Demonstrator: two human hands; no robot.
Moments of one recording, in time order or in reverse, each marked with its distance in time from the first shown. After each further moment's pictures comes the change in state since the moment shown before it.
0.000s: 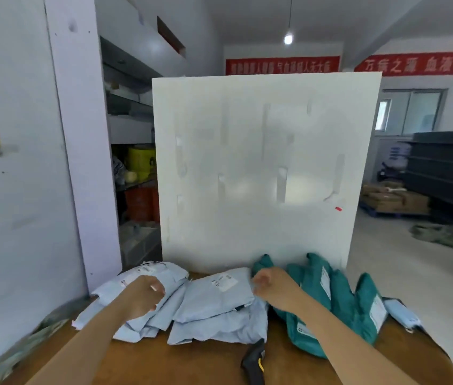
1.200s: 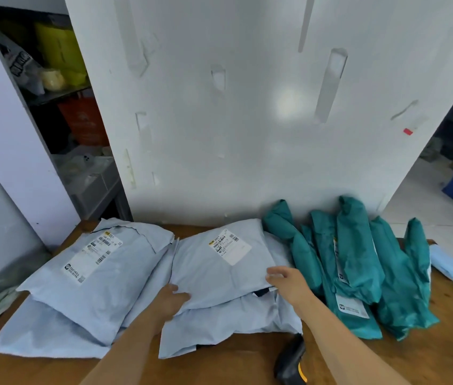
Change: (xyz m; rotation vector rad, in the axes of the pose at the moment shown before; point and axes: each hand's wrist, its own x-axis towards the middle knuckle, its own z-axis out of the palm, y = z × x) left_hand 0.272 -0.111 0.167 -0.258 -0.381 -0.415; right_hand 0.221 0.135 0.181 0.624 0.056 0.608
